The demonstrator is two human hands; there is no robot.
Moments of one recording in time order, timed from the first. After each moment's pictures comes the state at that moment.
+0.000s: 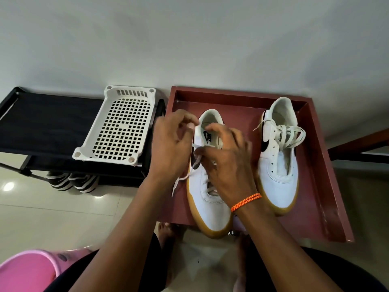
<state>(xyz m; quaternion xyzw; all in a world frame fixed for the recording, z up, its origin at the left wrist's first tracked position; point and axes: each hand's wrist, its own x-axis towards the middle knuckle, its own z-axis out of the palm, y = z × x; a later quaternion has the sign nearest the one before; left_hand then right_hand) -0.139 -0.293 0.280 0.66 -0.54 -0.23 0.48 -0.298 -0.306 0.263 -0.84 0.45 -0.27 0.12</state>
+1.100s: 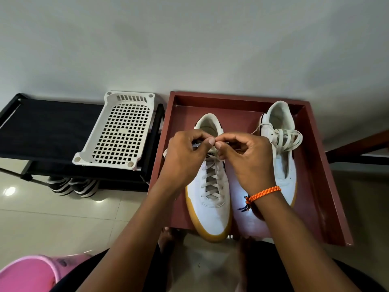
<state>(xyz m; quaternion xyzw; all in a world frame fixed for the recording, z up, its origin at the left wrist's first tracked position) -0.159 -0.297 0.276 0.64 -0.52 -0.35 0.45 -0.324 -0.334 0.272 -0.66 0.45 -0.45 0.41</state>
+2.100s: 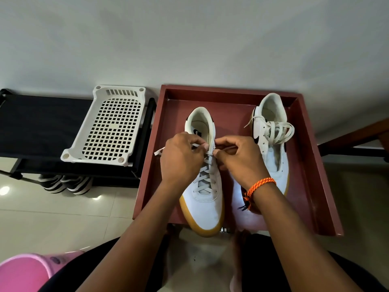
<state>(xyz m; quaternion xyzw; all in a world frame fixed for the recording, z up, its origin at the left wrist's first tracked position) -0.183 -0.300 0.253 0.75 -0.50 -0.25 0.35 -0.337 -0.333 0.264 -0.63 0.55 -0.30 0.45</state>
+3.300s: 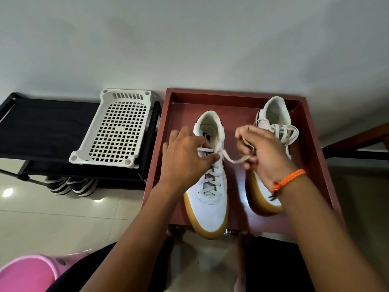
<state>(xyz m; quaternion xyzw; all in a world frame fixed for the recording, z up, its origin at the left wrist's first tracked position) -0.169 -0.294 0.257 0.73 -0.61 -0.16 0.25 -0.355 -0.347 0.292 -0.48 0.50 -0.35 0.64</state>
